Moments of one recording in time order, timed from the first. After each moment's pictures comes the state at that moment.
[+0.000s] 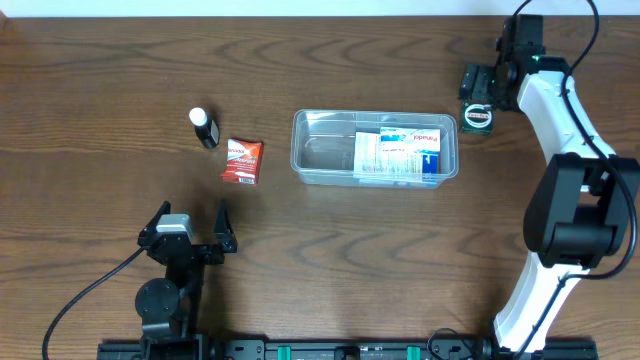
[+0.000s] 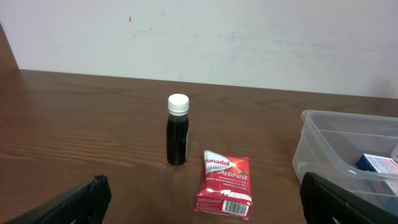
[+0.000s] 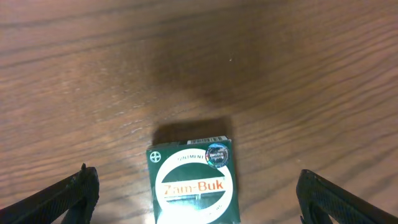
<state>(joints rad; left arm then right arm) 0.07 0.01 0.02 -0.10 0.10 -0.09 -0.05 2.12 1.69 -0.69 0.09 0.23</state>
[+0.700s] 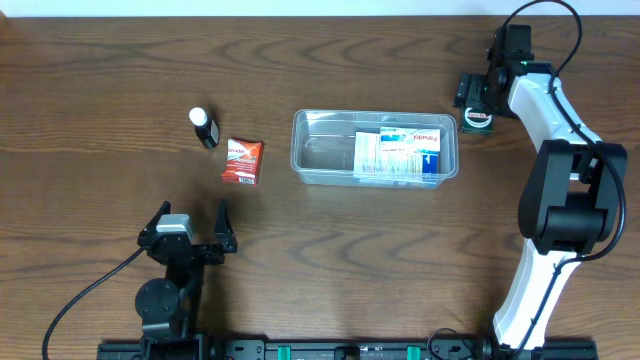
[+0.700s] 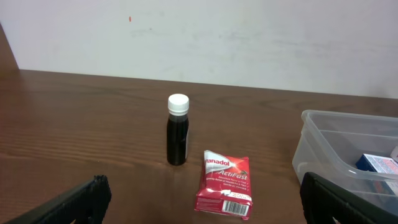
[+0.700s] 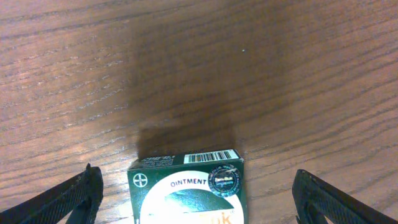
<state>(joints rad) 0.07 0.01 0.02 -0.10 0.10 -0.09 -0.05 2.20 1.69 -0.65 0.09 0.19</state>
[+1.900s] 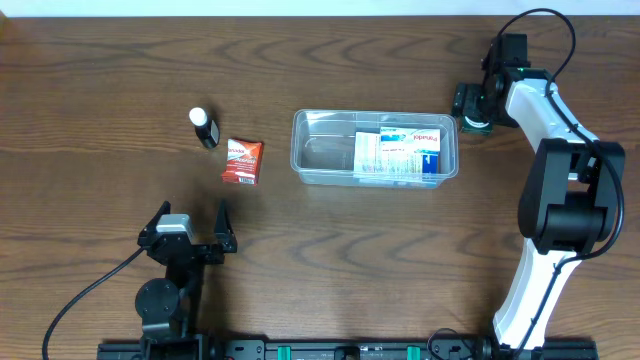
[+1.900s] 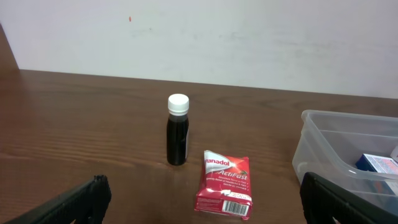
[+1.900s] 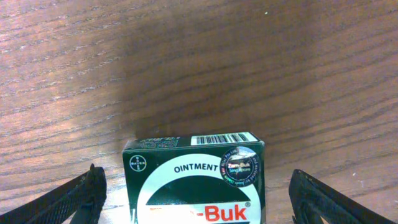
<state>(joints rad) 0.07 0.01 0.02 -0.10 0.10 -0.09 -0.05 2.20 1.64 -0.63 0.05 0.18</state>
